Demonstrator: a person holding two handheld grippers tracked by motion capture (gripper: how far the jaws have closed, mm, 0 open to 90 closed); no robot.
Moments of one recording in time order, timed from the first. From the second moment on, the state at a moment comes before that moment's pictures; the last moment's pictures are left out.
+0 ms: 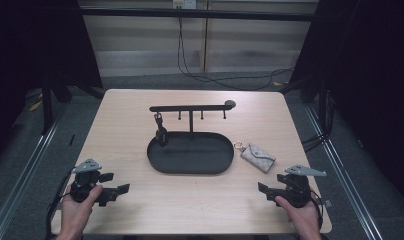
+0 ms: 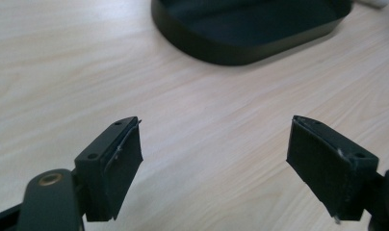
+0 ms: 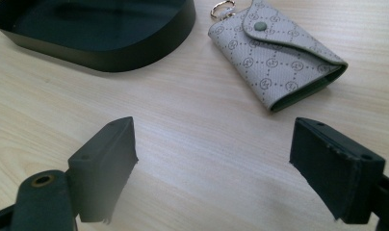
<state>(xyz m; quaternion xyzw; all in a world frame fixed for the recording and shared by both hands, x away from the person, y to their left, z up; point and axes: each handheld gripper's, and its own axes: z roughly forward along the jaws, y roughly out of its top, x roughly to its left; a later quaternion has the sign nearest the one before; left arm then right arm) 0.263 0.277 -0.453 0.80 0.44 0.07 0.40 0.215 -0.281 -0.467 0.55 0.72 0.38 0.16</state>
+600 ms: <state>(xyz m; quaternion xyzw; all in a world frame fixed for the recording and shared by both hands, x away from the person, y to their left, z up) 0.250 0.263 -0.469 0.81 0.43 0.04 0.40 0.247 -0.283 -0.448 0.55 0.75 0.34 0.12</state>
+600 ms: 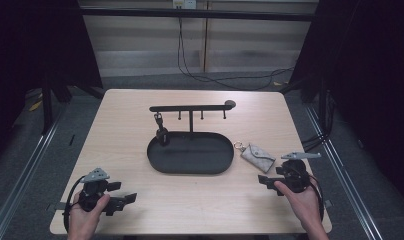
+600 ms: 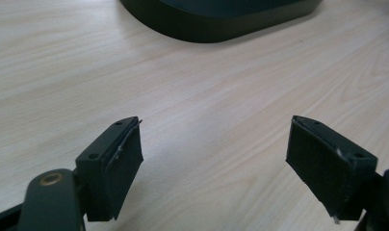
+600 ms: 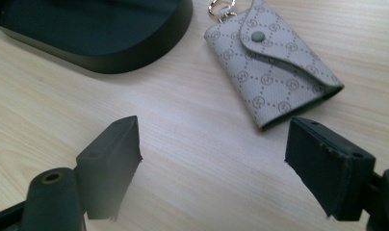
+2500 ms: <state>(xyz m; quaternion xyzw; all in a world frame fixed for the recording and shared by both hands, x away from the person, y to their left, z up) 0.243 0.258 -0.463 0.81 0.40 0.03 0.42 0.355 -0.271 -0.436 0.54 0.82 0.20 0.03</state>
